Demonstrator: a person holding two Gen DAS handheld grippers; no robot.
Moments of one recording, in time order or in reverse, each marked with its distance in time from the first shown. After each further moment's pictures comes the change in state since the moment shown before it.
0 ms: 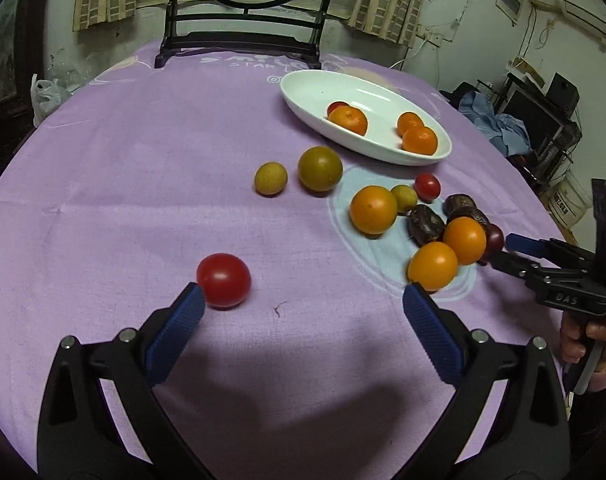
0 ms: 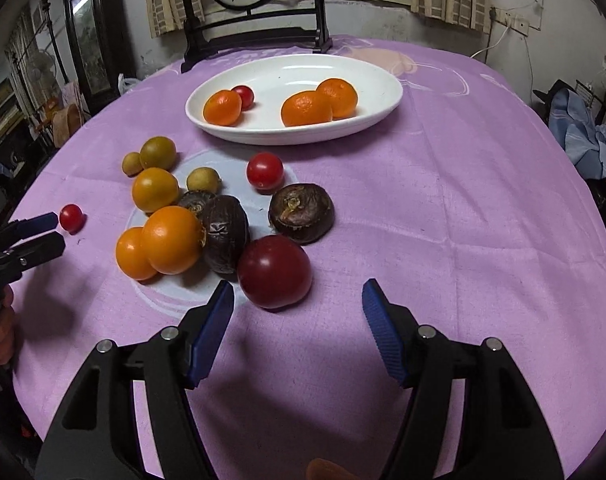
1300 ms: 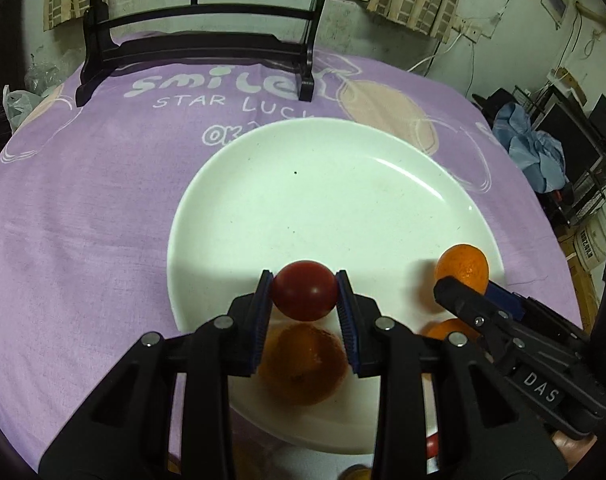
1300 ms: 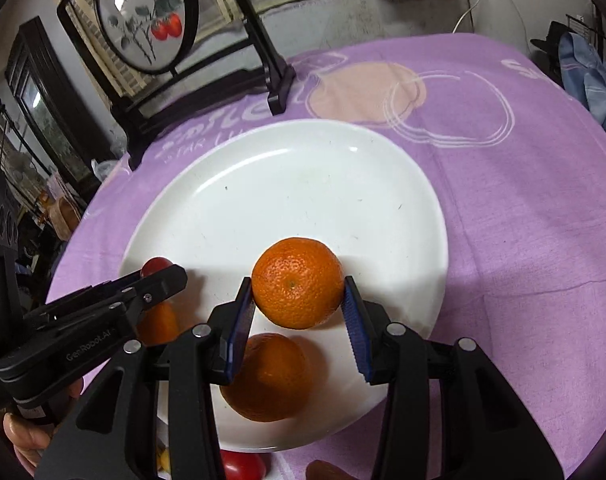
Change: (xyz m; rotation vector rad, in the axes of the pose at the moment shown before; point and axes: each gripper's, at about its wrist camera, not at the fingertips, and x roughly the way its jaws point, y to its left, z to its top) left arm 0.168 -0.048 0.188 -0.052 0.114 0.065; right arm 0.103 -0.054 0.159 0.285 -0.027 0.114
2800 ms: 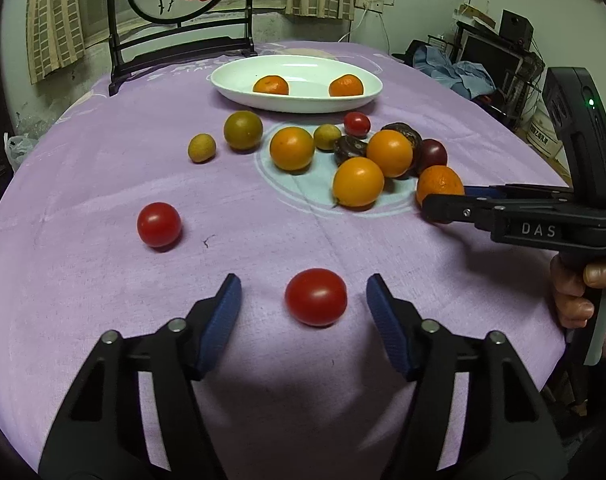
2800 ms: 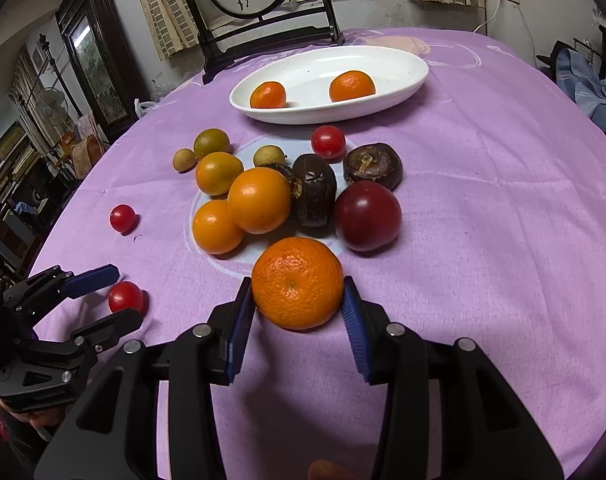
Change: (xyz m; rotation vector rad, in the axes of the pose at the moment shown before) left arm -0.155 0.025 -0.253 0.296 -0.094 -0.064; right arm -0.114 0.045 -0.203 -0.148 0.007 0.016
